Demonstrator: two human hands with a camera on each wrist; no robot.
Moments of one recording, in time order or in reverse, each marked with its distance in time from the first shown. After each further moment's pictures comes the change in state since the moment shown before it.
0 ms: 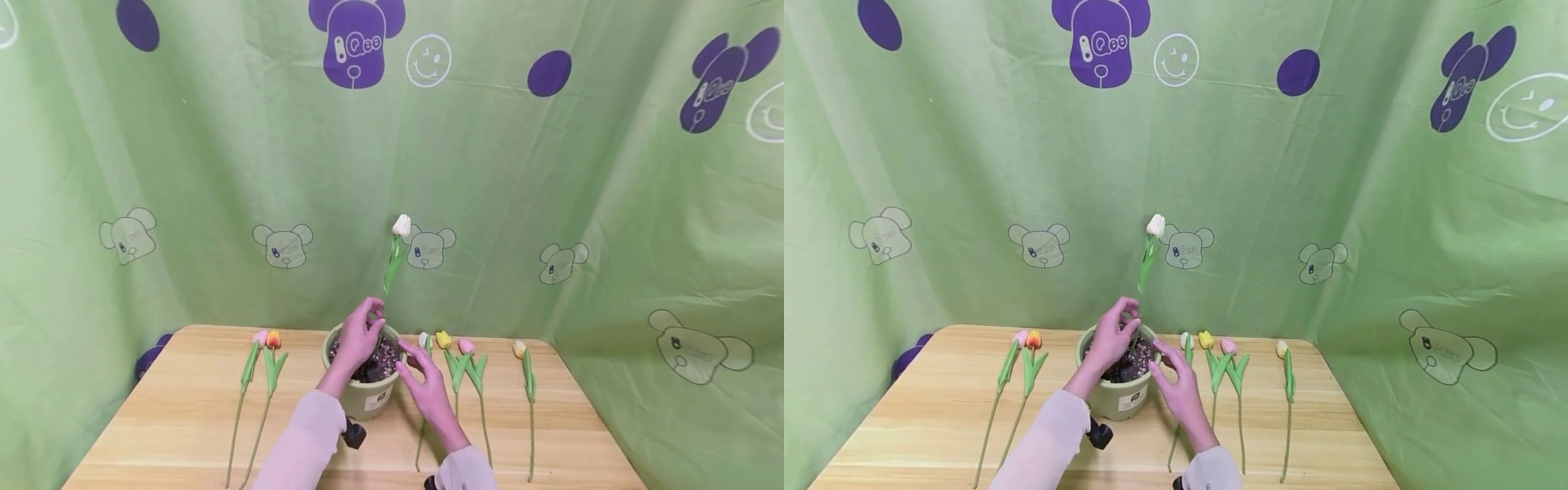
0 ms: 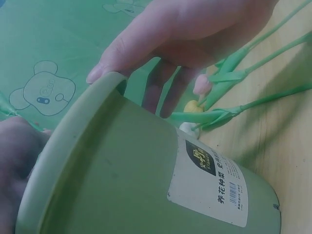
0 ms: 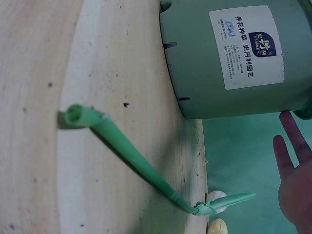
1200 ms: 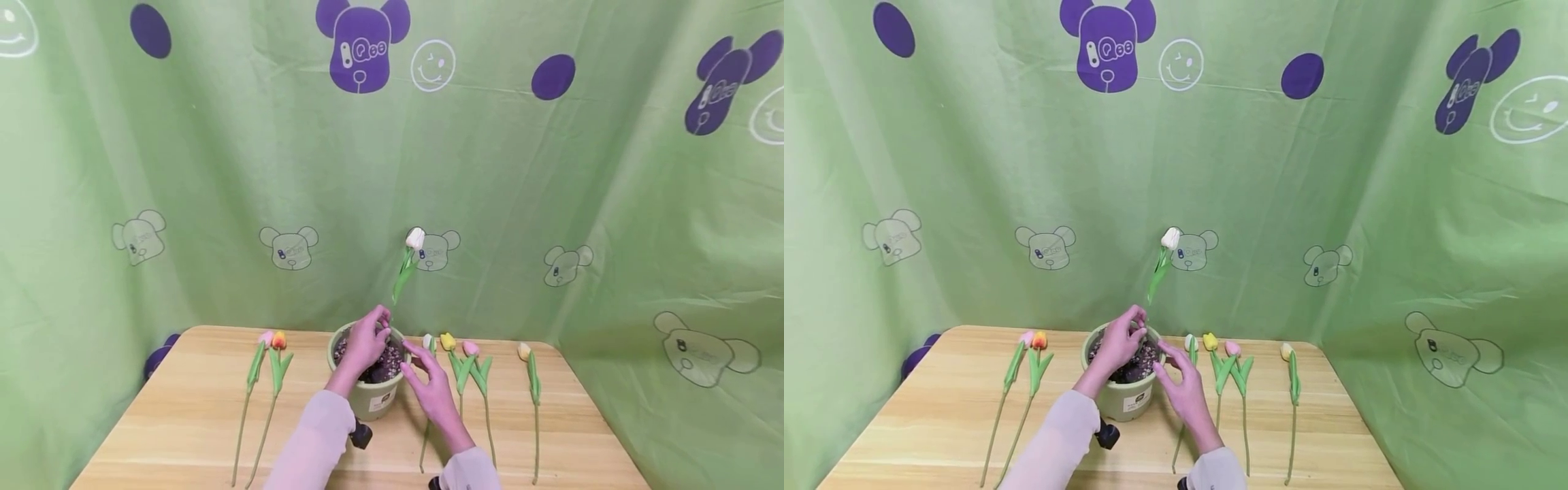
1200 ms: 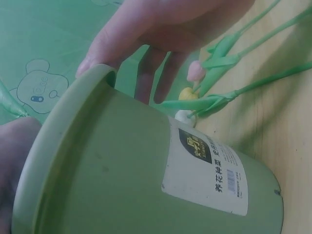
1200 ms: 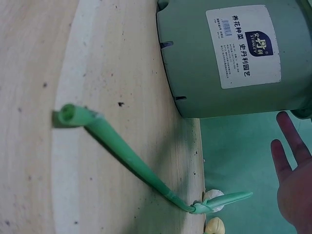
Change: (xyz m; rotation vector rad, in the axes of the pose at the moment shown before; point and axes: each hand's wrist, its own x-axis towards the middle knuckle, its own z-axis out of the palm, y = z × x) left_hand -0.003 -0.001 0.005 0.183 -0.078 -0.035; right_hand 0.002 0.035 0.005 -0.009 0.015 -0.023
